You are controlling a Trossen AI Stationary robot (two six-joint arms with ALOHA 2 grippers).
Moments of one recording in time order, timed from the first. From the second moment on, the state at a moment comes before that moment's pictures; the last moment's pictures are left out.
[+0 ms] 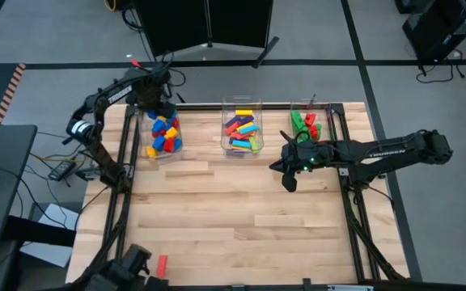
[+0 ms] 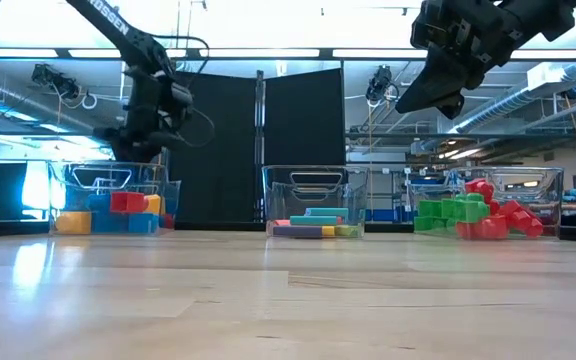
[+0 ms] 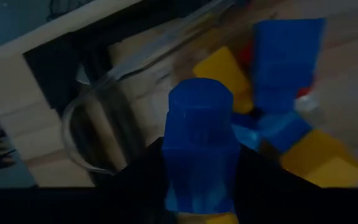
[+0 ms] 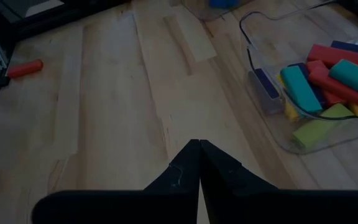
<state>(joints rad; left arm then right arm) 1.07 1.67 1.34 -1.19 -0.18 -0.18 -0.02 1.06 0.67 -0.23 0.06 0.32</state>
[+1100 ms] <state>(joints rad) 0.98 1.56 1.34 -1.28 -0.23 -0.26 -0.03 1.06 0.67 -0.23 0.09 0.32</state>
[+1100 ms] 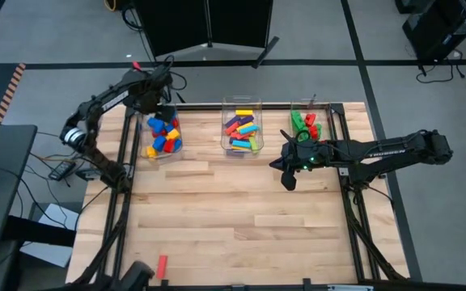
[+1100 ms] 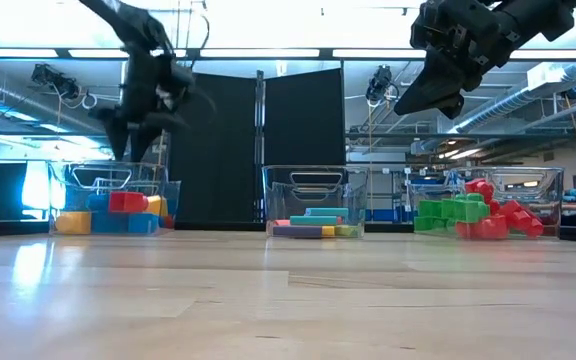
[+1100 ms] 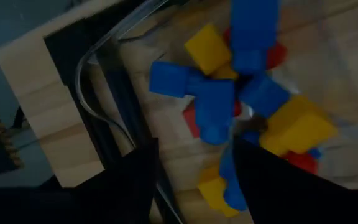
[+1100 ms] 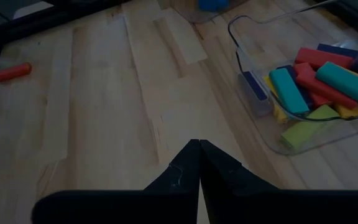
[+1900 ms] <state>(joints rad) 0.03 1.41 1.34 -1.33 -0.28 -0.91 -0.03 1.06 0.67 -0.23 0.08 0.32</state>
